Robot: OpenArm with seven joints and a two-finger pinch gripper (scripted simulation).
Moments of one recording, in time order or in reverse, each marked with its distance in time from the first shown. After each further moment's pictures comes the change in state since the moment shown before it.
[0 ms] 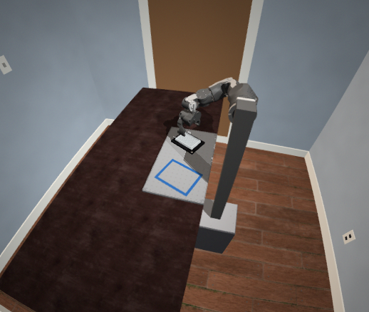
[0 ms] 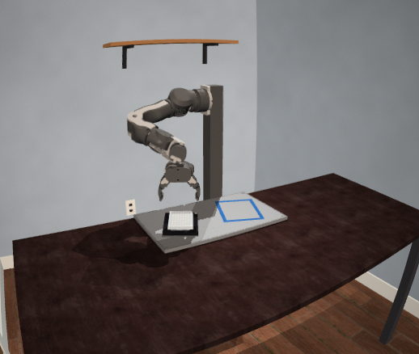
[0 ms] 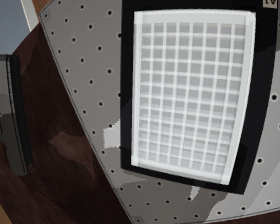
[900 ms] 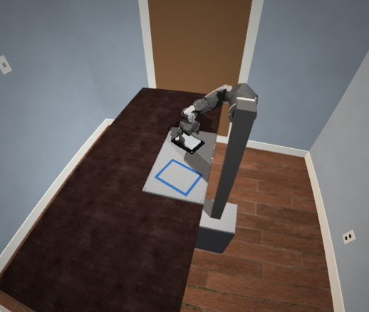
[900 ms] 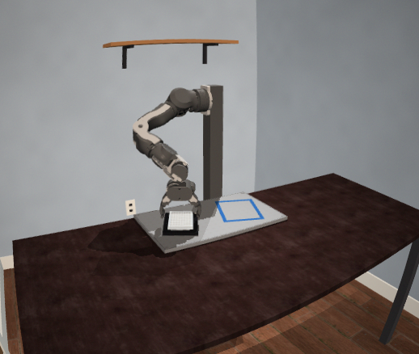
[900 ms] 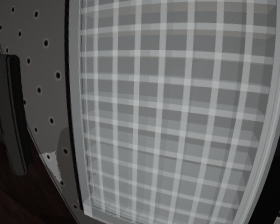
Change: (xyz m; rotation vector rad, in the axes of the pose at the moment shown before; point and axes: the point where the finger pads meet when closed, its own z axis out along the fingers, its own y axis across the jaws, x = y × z) arm -0.001 0.002 0.065 0.012 0.006 0.004
